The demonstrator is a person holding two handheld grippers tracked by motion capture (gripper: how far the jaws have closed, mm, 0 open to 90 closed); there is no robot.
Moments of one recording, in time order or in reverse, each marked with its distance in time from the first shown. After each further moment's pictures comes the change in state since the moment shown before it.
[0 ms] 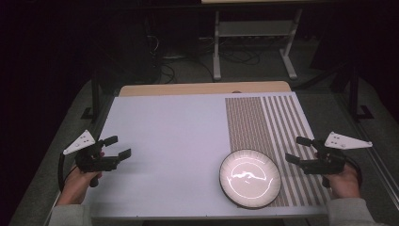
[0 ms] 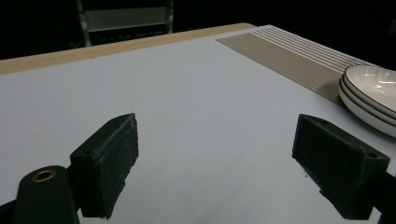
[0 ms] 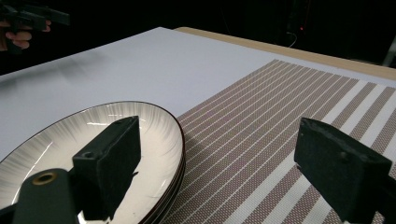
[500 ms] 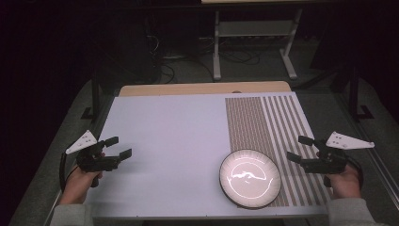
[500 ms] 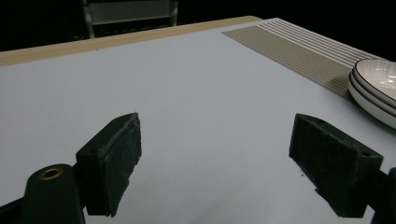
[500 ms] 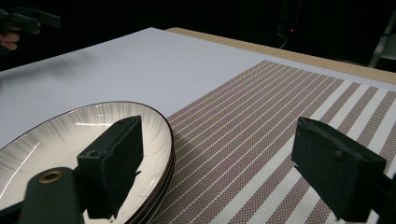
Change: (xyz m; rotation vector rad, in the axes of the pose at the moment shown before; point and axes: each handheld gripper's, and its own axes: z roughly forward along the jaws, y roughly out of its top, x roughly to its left) left arm 0.002 -0.003 0.003 0.023 0.019 -0.006; right arm -0.003 -0.001 -0.003 -0.004 -0.036 -0.003
